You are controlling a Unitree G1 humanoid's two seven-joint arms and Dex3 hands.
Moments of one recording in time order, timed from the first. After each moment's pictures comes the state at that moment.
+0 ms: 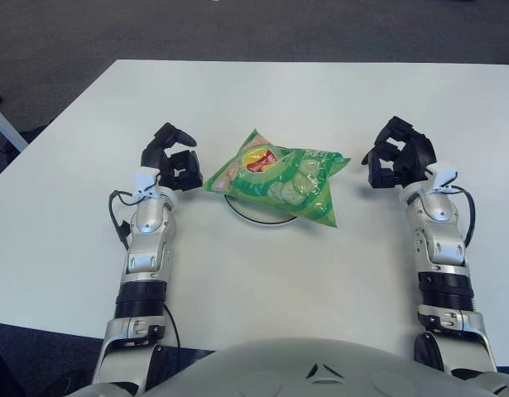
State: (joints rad) left arm -0.12 0.09 0.13 0.08 -0.07 -0.16 0.07; right arm -0.20 -0.17 -0.17 -0.02 0.08 0.03 0.01
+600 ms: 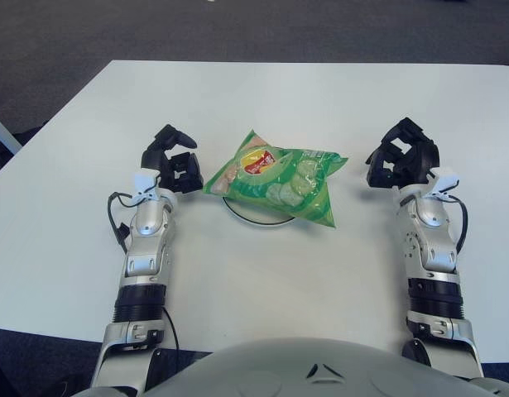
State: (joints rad) left arm -0.10 0.09 0.12 0.05 -0.08 -0.15 0.07; right arm -0.16 -0.09 -0.17 -0.09 0.17 0.07 -0.11
